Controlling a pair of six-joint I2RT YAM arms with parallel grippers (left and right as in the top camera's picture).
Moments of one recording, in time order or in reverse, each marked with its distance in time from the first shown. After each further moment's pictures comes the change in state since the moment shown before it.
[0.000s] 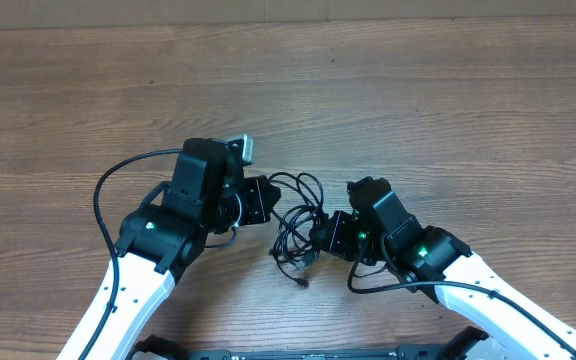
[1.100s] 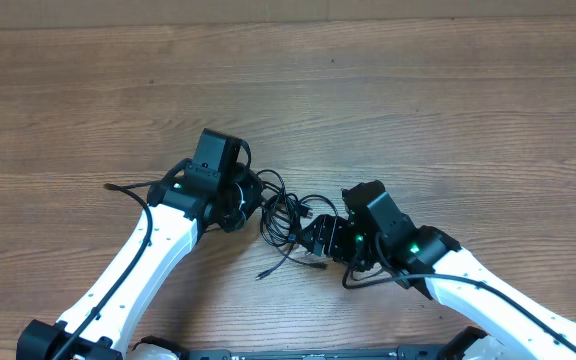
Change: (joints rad) left arm 0.035 0.262 0.000 -0.035 -0.151 -0.611; right arm -0.001 0.080 -0.029 0.071 -0.051 0.029
